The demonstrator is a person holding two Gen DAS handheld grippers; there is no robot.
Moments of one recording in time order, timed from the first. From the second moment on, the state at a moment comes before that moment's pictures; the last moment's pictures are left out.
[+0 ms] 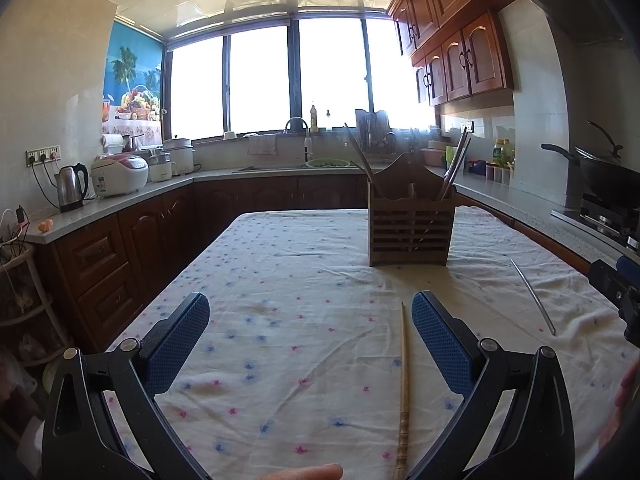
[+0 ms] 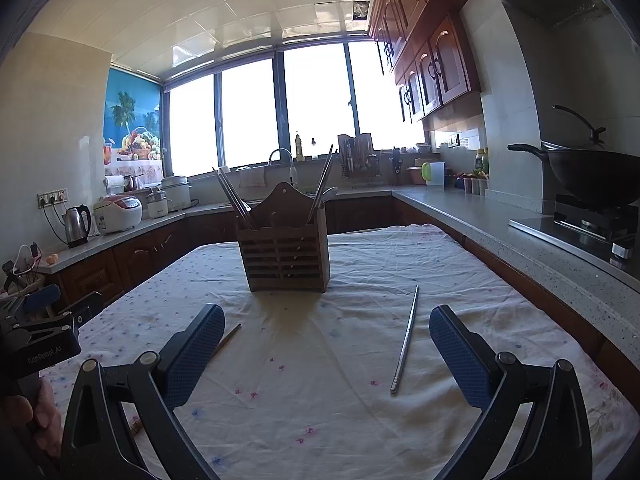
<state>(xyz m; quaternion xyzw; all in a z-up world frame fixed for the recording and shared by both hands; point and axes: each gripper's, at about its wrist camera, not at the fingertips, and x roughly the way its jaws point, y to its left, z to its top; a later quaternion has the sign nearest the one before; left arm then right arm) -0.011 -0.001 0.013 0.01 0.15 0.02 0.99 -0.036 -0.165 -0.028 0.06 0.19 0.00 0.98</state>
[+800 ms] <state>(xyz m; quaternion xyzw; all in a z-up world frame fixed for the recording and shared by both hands) -0.010 0.000 0.013 0.02 0.15 0.02 0.99 -0.036 -0.167 -0.028 0.07 0.18 0.00 0.98</state>
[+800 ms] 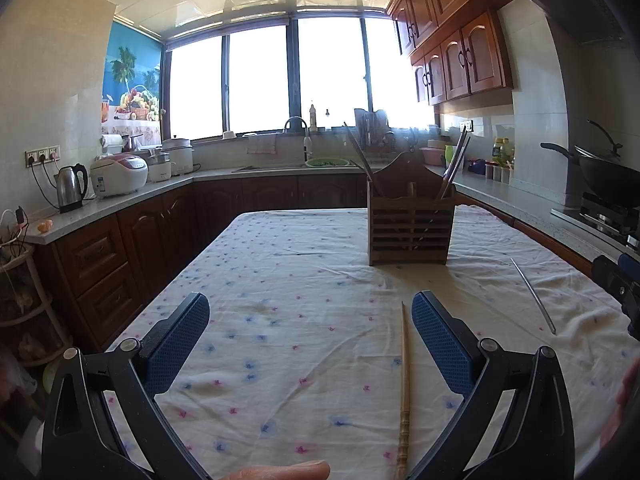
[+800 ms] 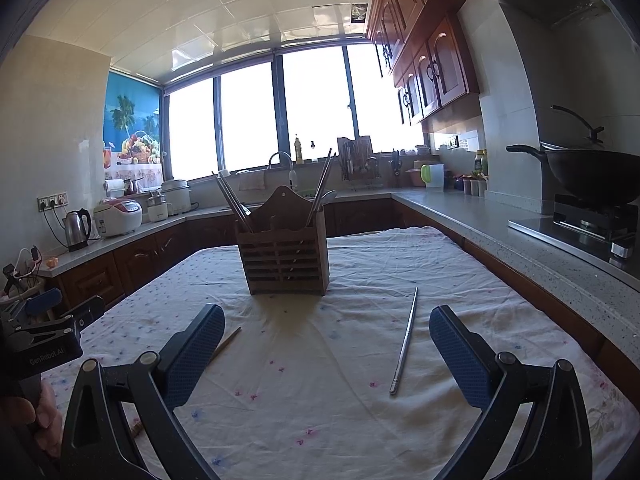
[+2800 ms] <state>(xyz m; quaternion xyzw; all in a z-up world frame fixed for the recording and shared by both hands) -0.005 -0.006 0.012 0.03 0.16 0.02 0.99 -0.037 -0.163 -0.017 0.07 0.17 0.01 0.98</state>
